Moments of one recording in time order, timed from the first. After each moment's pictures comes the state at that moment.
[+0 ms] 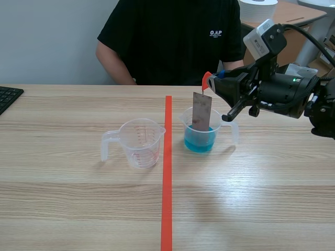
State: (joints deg) left arm 64.0 -29.7 -8.9 96.0 -23.5 -6.0 -4.6; right arm 11.9 22.8 -9.5 74.3 8.2 45.1 9.2
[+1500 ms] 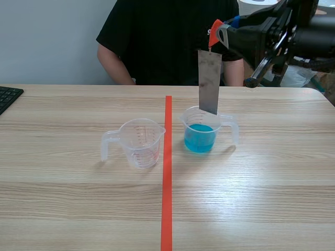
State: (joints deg) left arm 64.0 -29.8 -8.9 96.0 -23.5 -6.0 -4.6; right arm 8.1 30.3 -4.8 97.0 17.1 45.4 1.5
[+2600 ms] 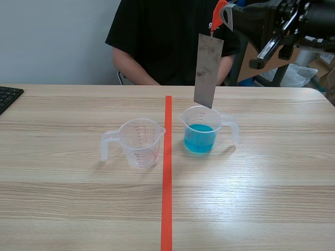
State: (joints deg) left arm 64.0 -29.8 -8.9 96.0 -23.5 -6.0 -4.7; right arm 8.1 30.3 -2.3 100.7 22.4 45.4 -4.1
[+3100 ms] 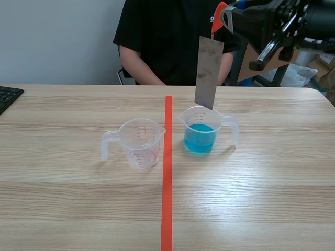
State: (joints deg) left arm 62.2 -58.3 -8.5 96.6 -24.7 -20.2 -16.1; right arm 8.1 30.3 -2.3 100.7 22.4 45.4 -5.1
